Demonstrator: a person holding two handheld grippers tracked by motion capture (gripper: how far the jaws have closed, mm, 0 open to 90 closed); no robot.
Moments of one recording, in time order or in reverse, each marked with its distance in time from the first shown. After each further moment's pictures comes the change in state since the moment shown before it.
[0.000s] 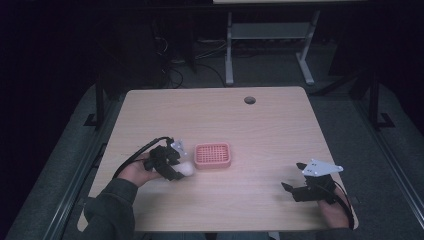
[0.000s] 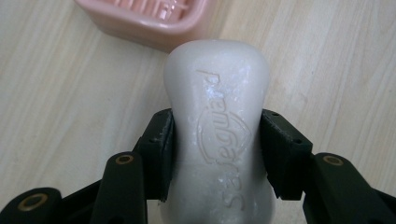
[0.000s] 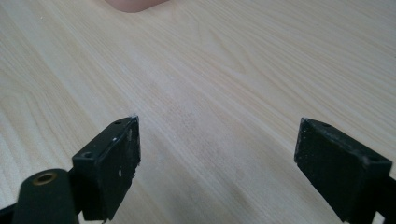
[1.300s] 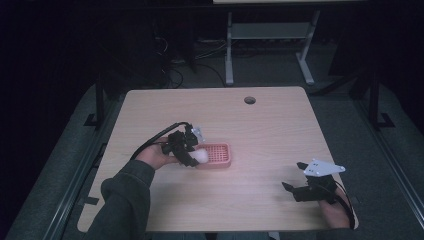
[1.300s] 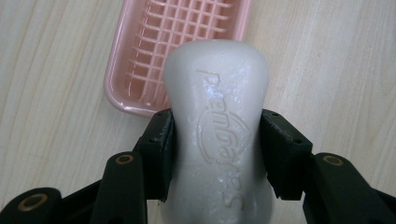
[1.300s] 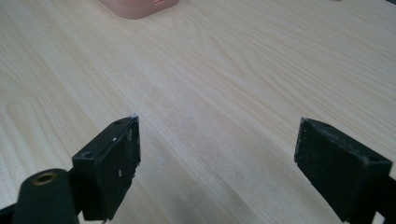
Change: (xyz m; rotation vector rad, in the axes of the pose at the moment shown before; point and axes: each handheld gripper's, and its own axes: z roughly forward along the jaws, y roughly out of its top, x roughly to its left) left arm 0.015 0.061 0.003 0.035 -0.002 0.078; right arm 0.000 0.000 -0.003 -0.022 0.003 0.007
